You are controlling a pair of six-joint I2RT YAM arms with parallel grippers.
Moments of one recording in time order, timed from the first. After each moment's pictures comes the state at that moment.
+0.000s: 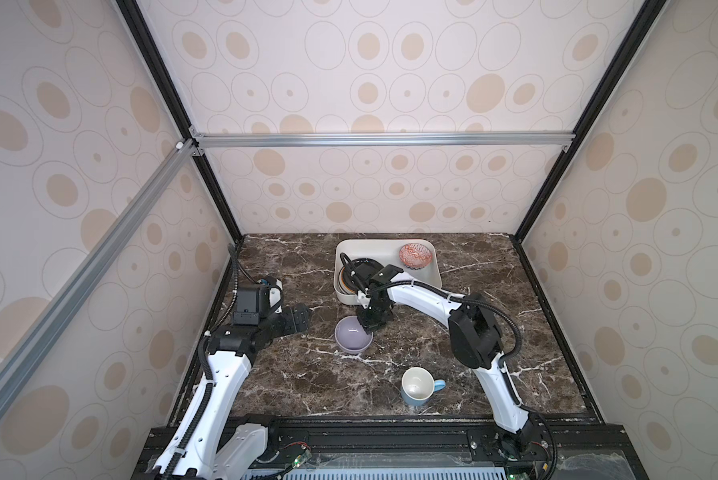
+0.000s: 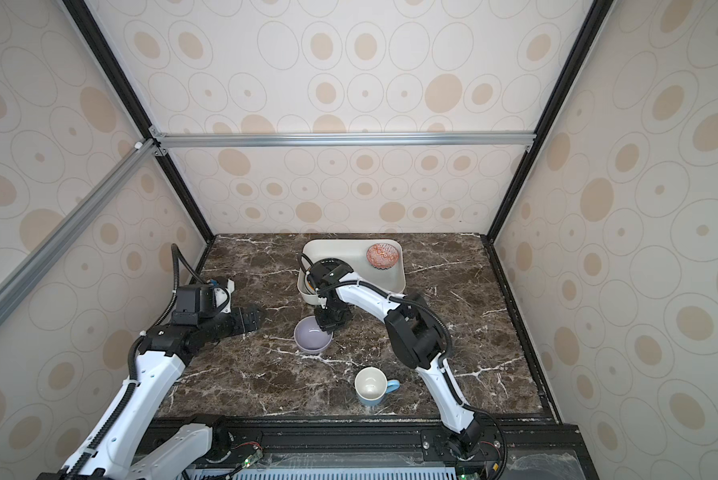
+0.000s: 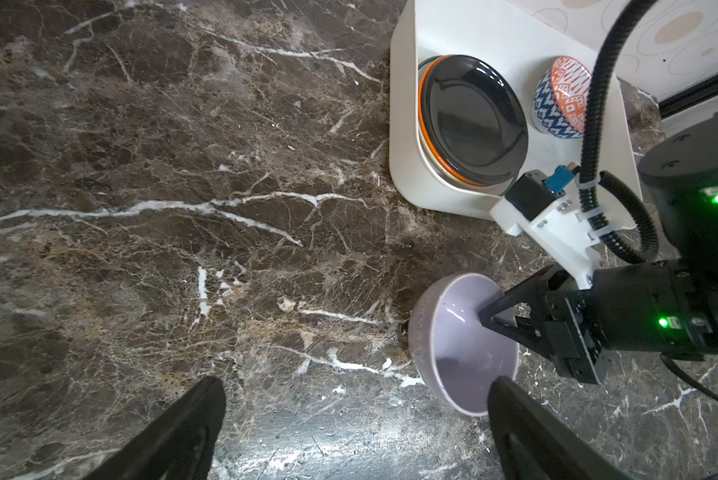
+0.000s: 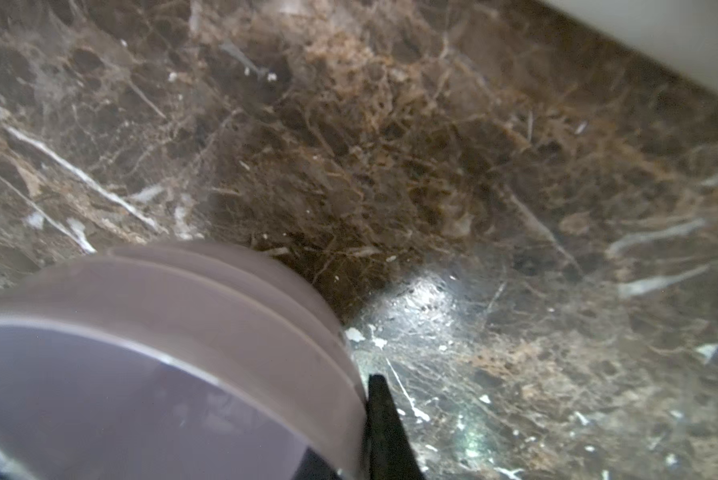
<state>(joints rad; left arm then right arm) -0.06 0.97 0.84 -0.72 0.21 -0.32 0.79 2.26 1.94 -1.13 -0.21 0.38</state>
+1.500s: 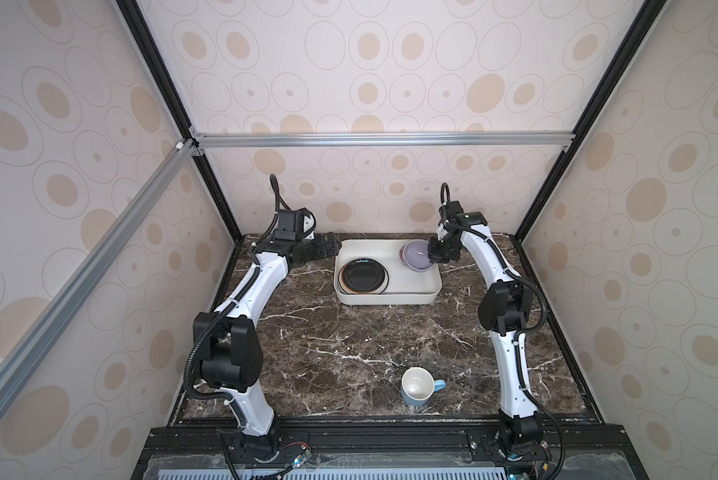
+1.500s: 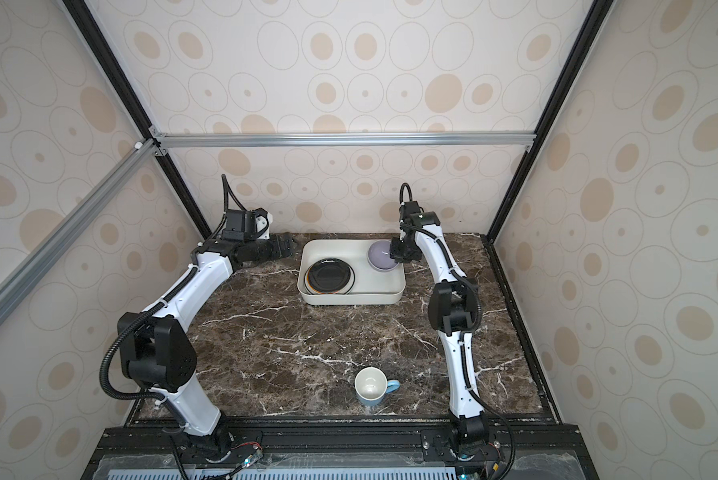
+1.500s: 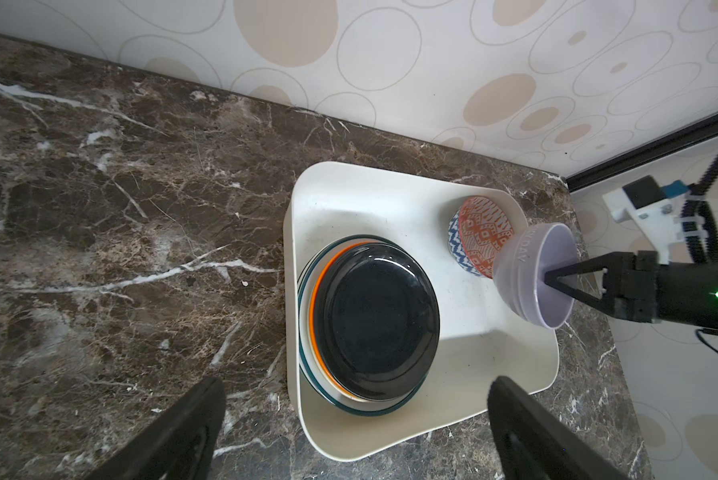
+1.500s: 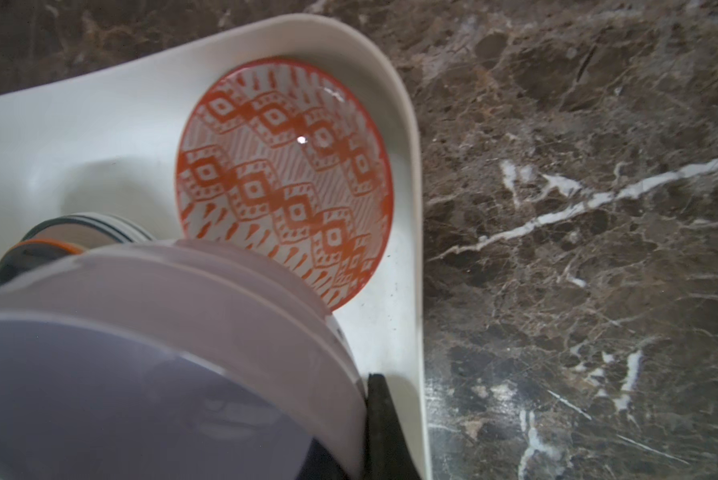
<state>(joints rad) -0.16 1.75 1.58 -0.54 0.28 -0.37 0.19 2.47 2.50 -1.25 -0.16 0.35</state>
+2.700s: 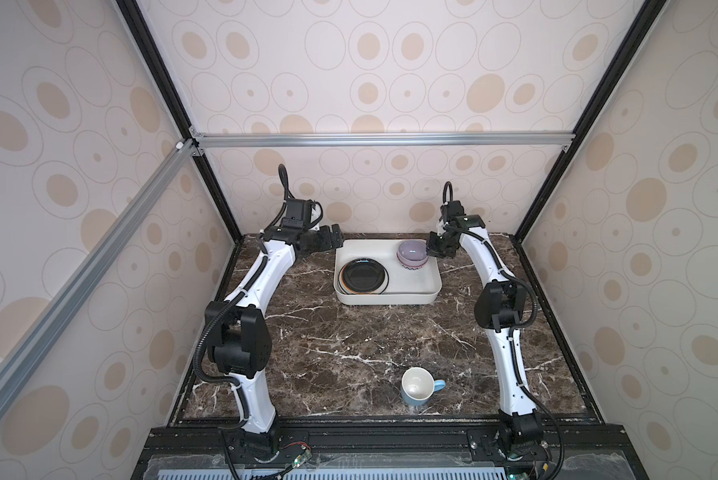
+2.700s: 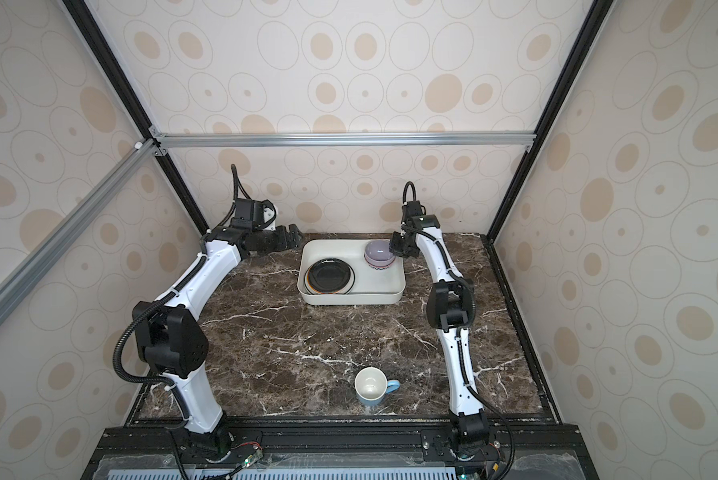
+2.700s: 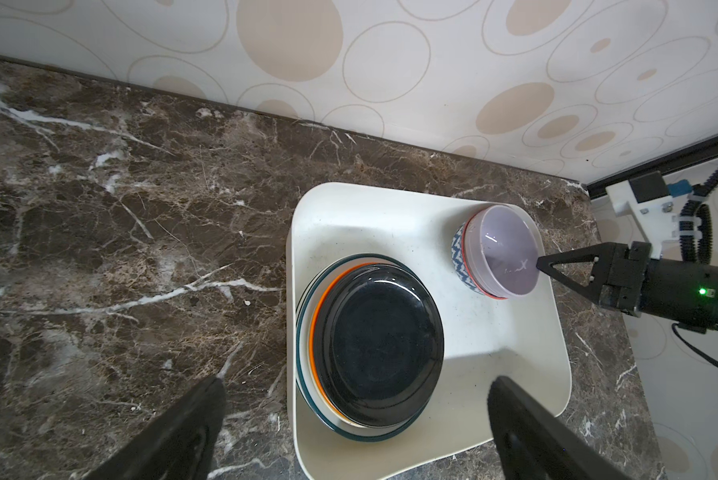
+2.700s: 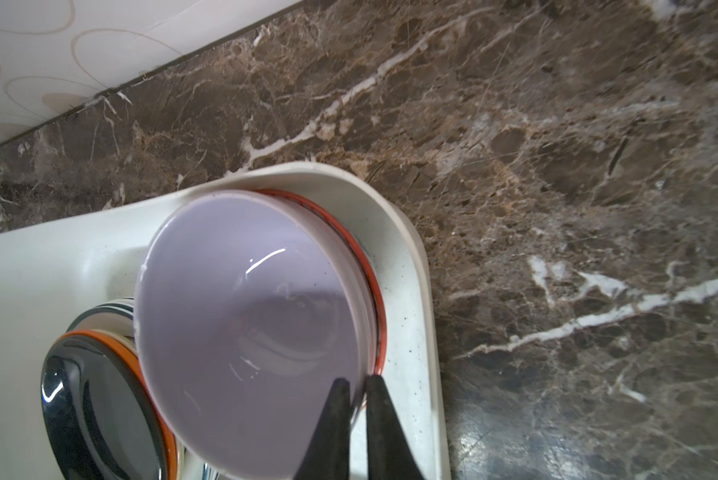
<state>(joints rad) -0.20 1.87 1.78 -0.66 0.22 -0.36 0.17 2.57 2.61 -1.13 -0.21 0.42</state>
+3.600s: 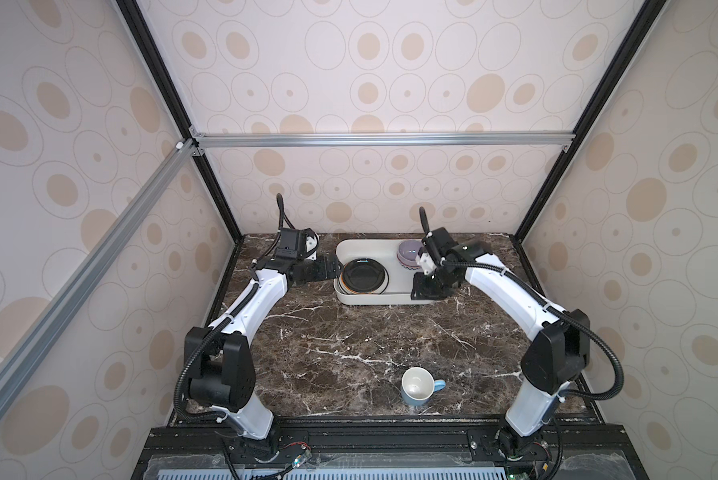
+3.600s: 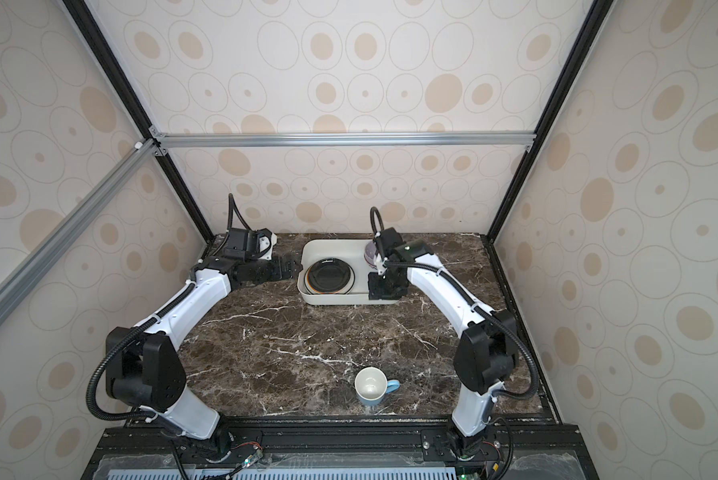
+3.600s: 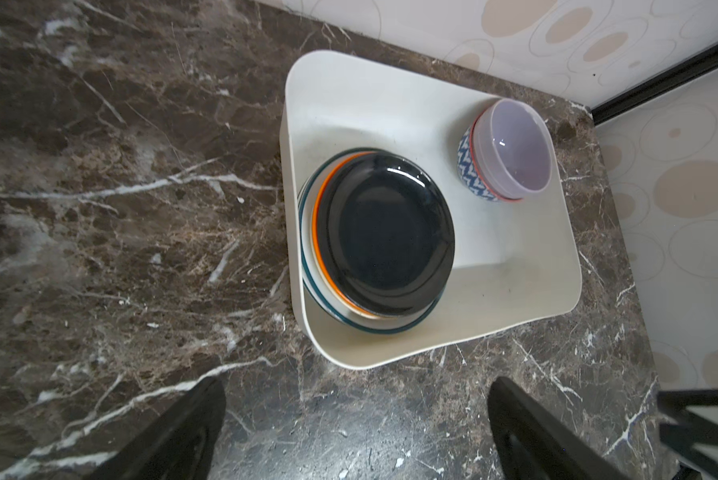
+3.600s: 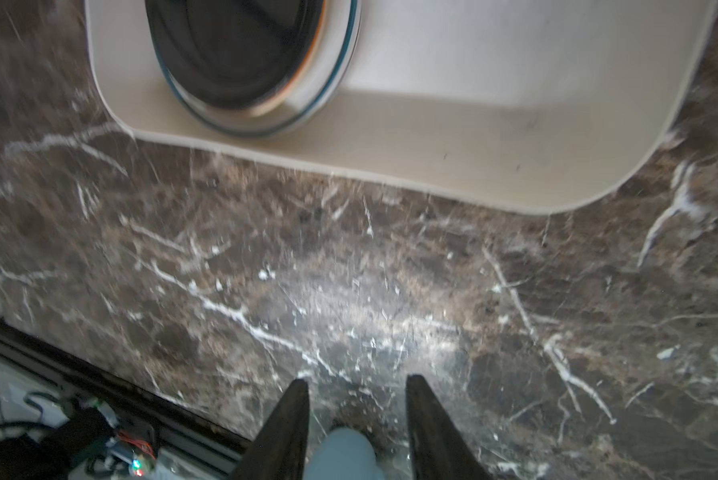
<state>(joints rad) -0.20 1.59 1.30 -0.54 0.30 -0.32 0.51 1.71 1.56 -1.11 -0.18 0.40</state>
